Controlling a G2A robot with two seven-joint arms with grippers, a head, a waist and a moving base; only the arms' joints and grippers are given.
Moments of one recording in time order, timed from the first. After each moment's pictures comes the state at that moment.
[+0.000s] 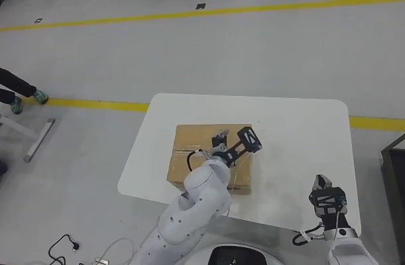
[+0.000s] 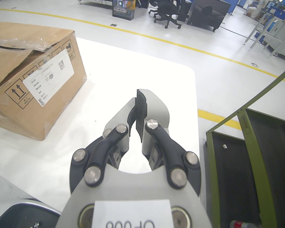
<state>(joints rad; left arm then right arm) 1.18 -1.46 -1.14 -1.92 2.08 -0.36 -1.03 -1.57 -1.38 1.40 -1.80 -1.67 -0.11 0.00</state>
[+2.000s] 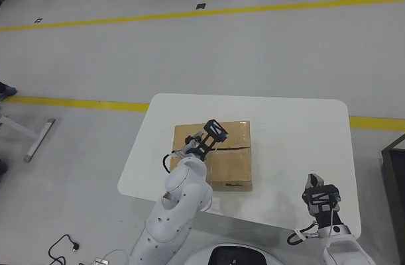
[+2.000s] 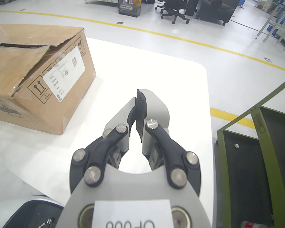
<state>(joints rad) 1.29 -1.47 -1.36 -1.95 2.19 -0.22 -0.96 -1.54 -1.36 1.34 -1.80 -1.61 -0.12 0.05</state>
